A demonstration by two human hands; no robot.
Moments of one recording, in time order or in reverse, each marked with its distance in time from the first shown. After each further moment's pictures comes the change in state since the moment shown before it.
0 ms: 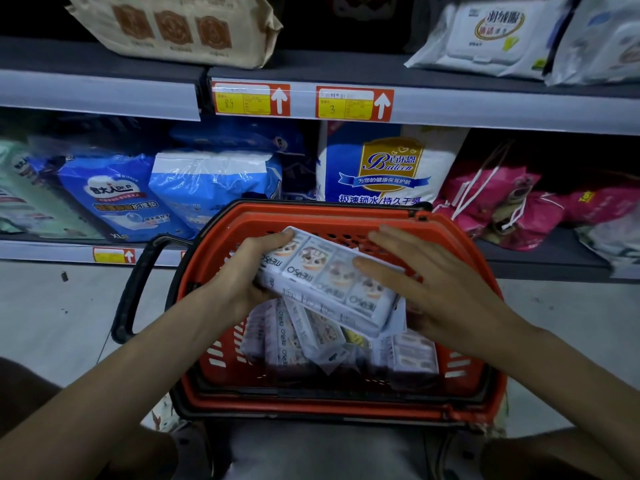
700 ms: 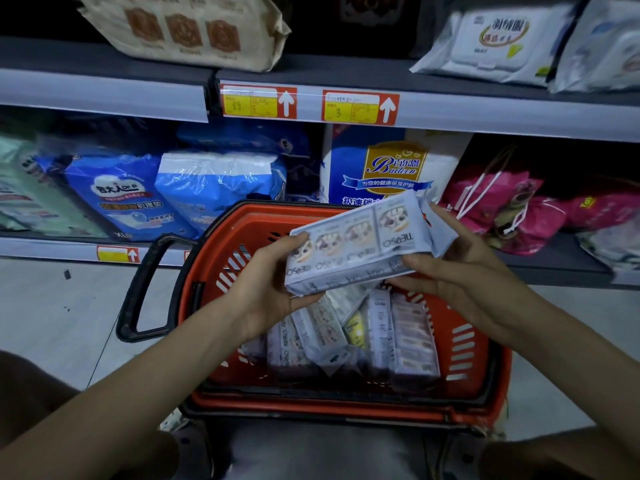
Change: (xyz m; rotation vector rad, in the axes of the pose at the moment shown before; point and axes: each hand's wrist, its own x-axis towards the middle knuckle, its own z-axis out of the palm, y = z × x) left_hand -0.003 -0.014 0.015 -0.242 -0.048 -0.059; right_hand 0.020 -0.013 -0.030 1.684 0.300 0.668
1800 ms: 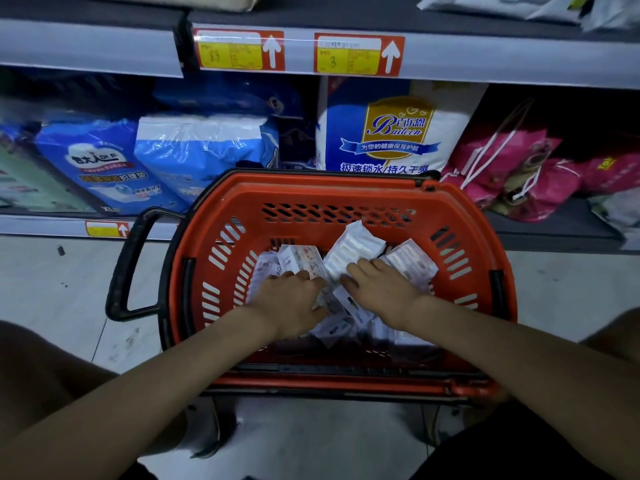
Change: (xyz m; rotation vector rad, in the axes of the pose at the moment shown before) left_hand 0.039 -0.064 -0.020 2.049 -0.158 0.194; right_hand 0.062 0.157 -0.018 -2.338 -0.667 -0.155
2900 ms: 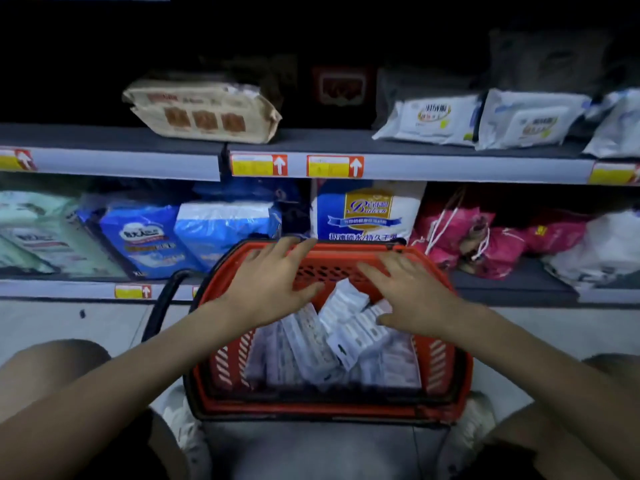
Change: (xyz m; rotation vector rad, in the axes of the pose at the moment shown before) left_hand -0.071 0.009 -0.114 0.015 0.560 -0.047; right_hand -0.109 0.062 -0.112 0.458 0.184 0.326
